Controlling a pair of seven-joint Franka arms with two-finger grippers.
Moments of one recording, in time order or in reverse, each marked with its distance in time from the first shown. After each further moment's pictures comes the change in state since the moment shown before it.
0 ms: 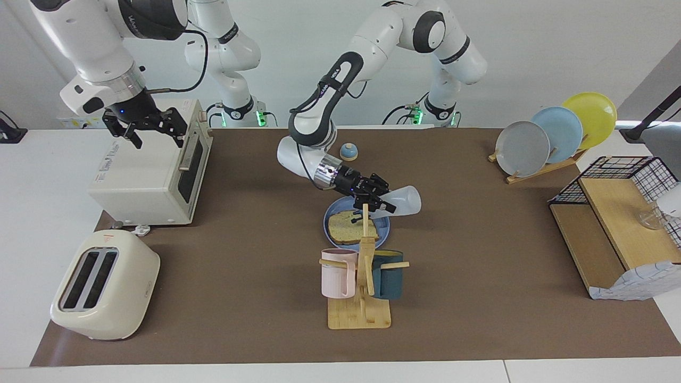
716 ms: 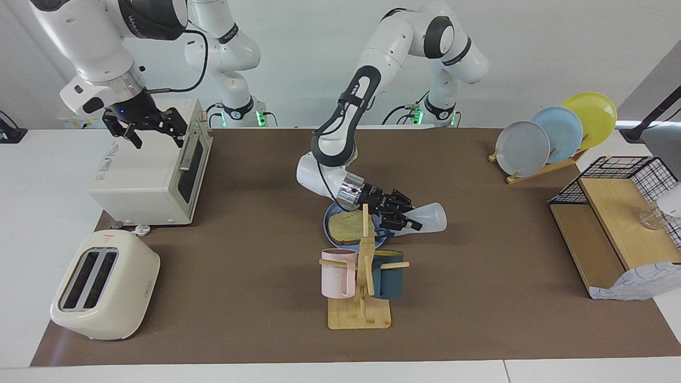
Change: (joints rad) left arm 0.103 0.014 0.013 0.011 -0.019 0.064 -0.004; right arm 0.000 0.000 0.000 0.000 0.000 0.000 0.000
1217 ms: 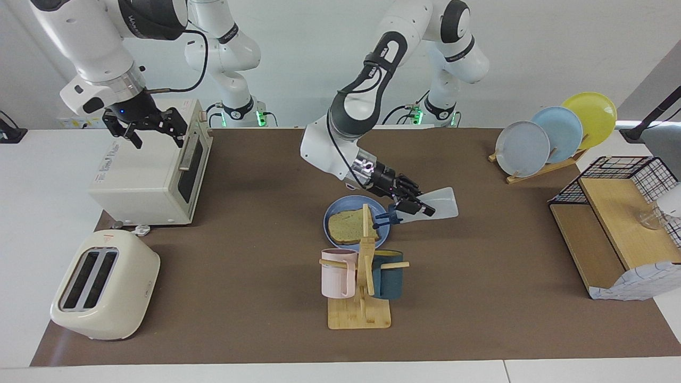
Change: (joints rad) left arm 0.048 -0.198 0.017 0.034 -0.187 0.020 -0.009; right arm 0.000 0.000 0.000 0.000 0.000 0.000 0.000
